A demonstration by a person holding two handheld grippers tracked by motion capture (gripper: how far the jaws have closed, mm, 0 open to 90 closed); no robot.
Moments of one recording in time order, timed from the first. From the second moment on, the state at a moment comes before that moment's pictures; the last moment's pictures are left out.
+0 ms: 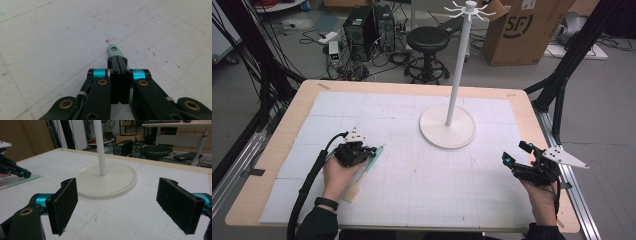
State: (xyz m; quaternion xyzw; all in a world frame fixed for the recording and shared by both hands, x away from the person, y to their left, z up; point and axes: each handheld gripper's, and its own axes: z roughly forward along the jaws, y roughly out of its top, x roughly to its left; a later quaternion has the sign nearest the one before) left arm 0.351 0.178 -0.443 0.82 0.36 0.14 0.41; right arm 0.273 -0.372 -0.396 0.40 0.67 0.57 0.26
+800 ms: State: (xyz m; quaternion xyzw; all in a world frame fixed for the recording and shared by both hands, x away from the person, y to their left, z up) left arm 0.331 0.195 -0.415 0.80 0.35 0.16 0.46; right arm 0.273 -0.373 -0.398 0.41 0.67 0.56 0.26
